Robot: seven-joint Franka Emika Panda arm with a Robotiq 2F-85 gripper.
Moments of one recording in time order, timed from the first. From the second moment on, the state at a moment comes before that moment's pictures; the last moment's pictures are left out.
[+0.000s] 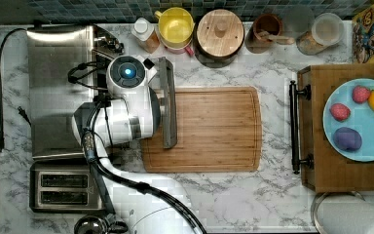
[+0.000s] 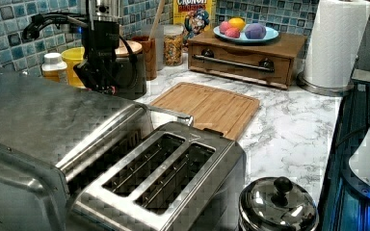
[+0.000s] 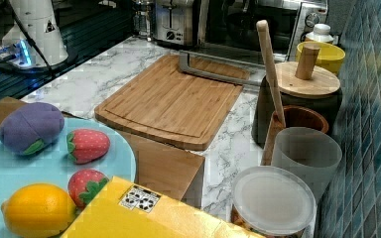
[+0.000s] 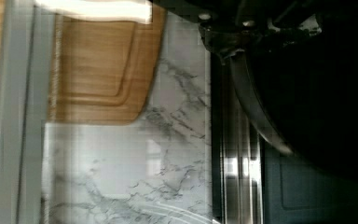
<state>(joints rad) 0.04 0.42 0.29 -1.88 0.19 0.73 -0.63</state>
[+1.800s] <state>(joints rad) 0.00 0.48 0.33 -1.89 0.35 0.82 -0.61</state>
